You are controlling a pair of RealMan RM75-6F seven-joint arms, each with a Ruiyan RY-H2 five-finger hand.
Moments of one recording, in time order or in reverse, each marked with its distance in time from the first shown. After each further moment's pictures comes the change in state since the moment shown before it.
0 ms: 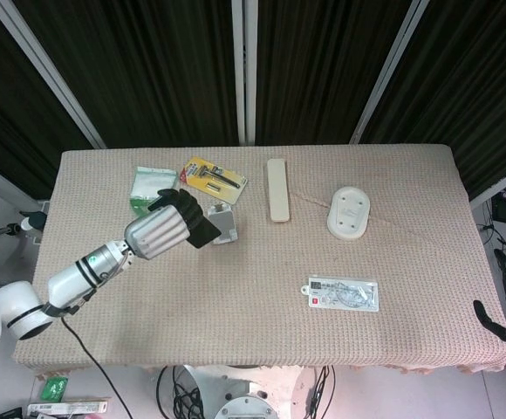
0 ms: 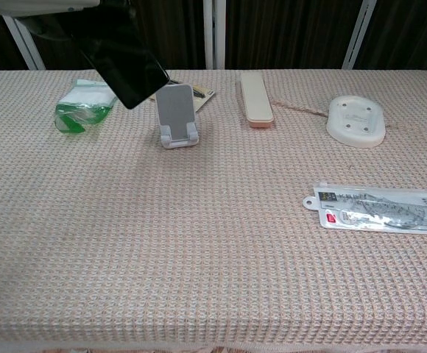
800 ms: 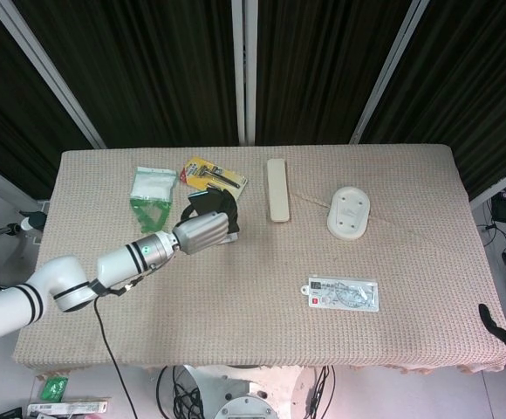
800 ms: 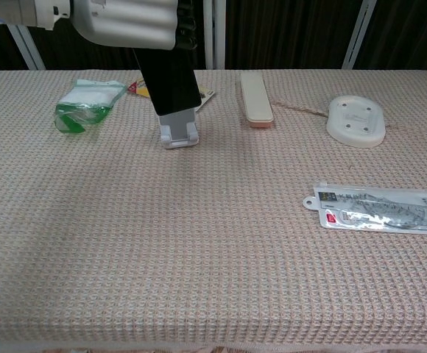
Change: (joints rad) left arm -0.182 -0.123 -0.060 0.079 0.020 -0.296 0.236; right arm -0.028 0.003 -0.005 -0.017 -0.001 0.037 -0.006
